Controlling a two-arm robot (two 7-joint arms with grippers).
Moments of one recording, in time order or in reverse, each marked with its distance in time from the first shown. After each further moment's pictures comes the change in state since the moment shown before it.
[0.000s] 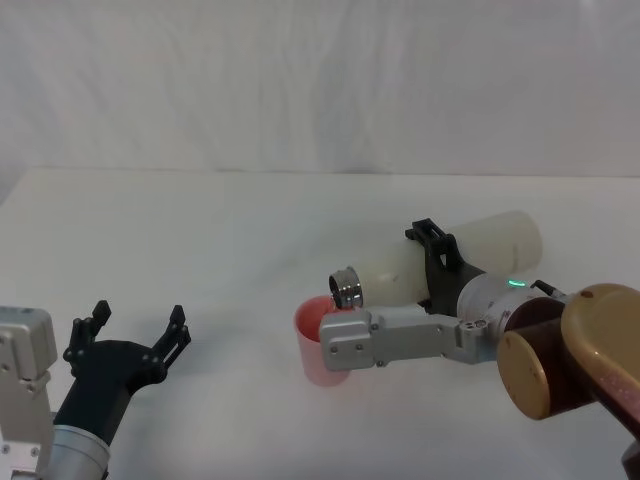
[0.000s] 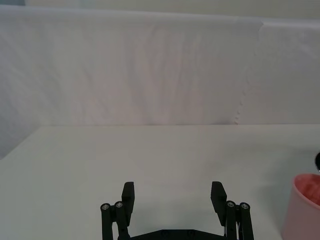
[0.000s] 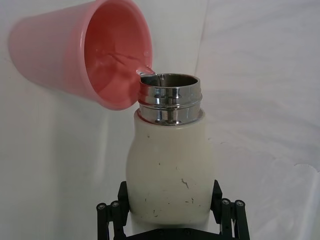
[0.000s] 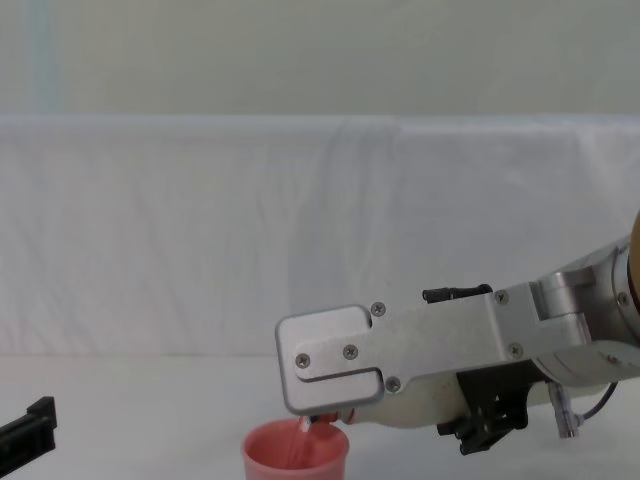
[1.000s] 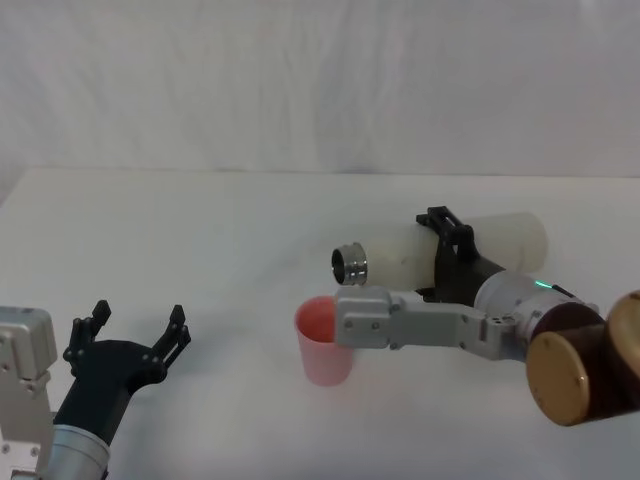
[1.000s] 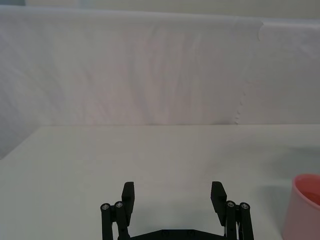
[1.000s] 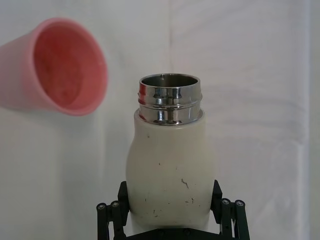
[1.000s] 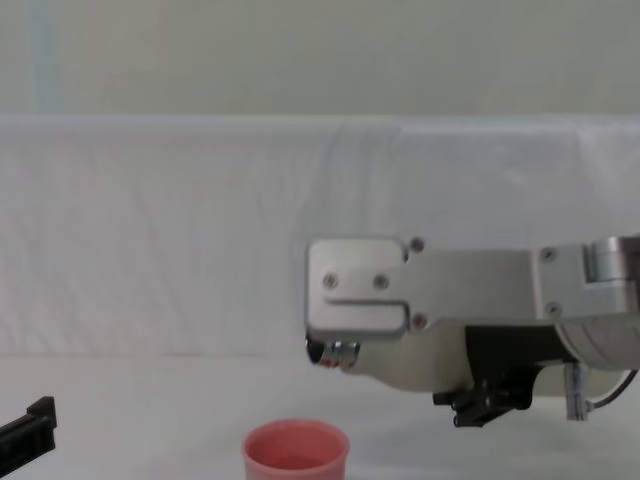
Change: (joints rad) left arm 0.000 0.000 0.000 0.000 0.000 0.000 0.000; right arm -0.091 -0.007 0.103 -0.065 0.120 0.003 -0.114
